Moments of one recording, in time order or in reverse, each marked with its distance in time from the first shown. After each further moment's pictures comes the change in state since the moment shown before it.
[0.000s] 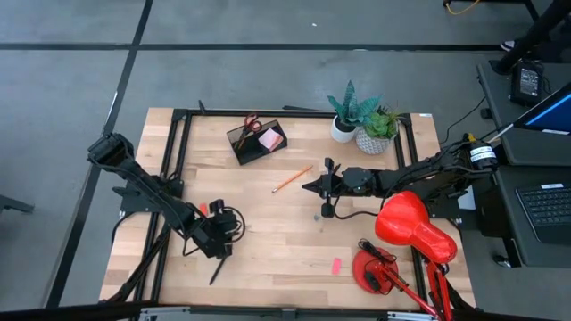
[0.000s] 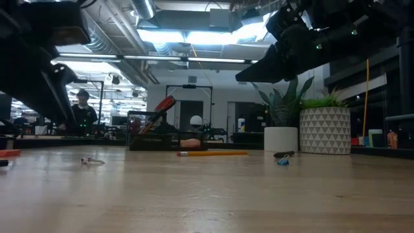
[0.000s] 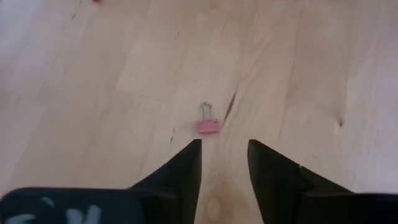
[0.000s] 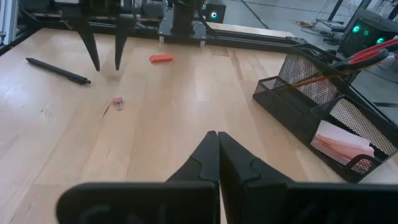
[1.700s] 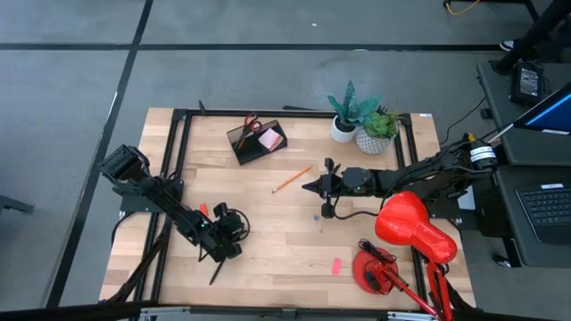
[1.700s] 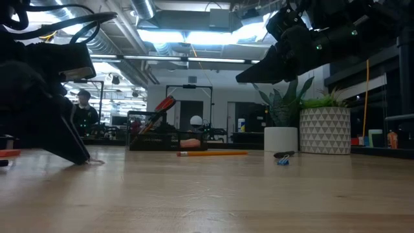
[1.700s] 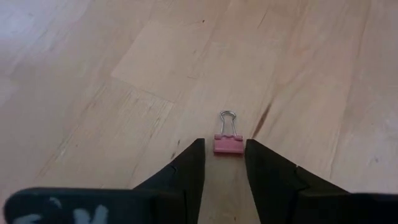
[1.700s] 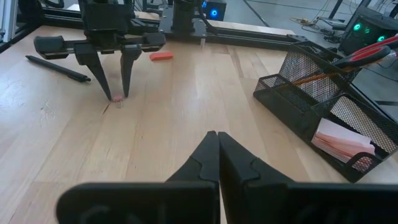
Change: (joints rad) left arm 0.011 0.234 -0.061 0.251 -0.113 -0.130; right arm 0.000 0.000 0.000 -0.008 0.000 0.003
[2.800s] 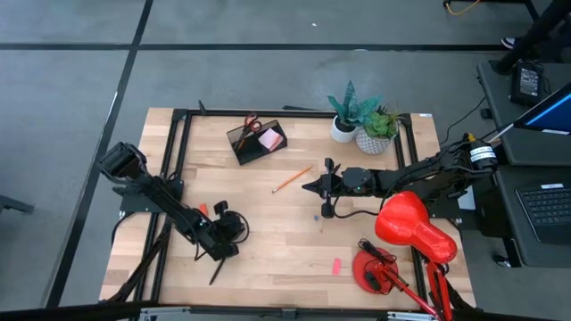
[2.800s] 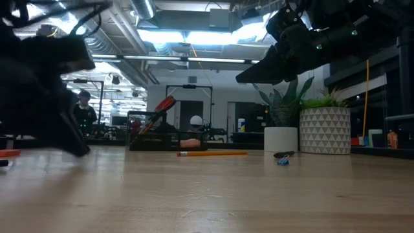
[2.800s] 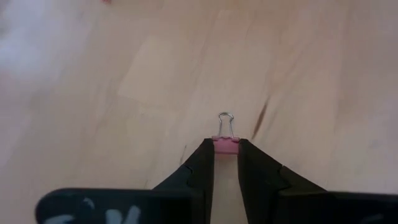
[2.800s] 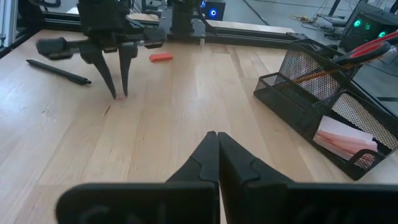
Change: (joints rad) left arm -0.001 -0.060 -0.006 -0.015 -0.012 0.143; right arm 0.000 0.001 0.000 0.000 0.000 0.022
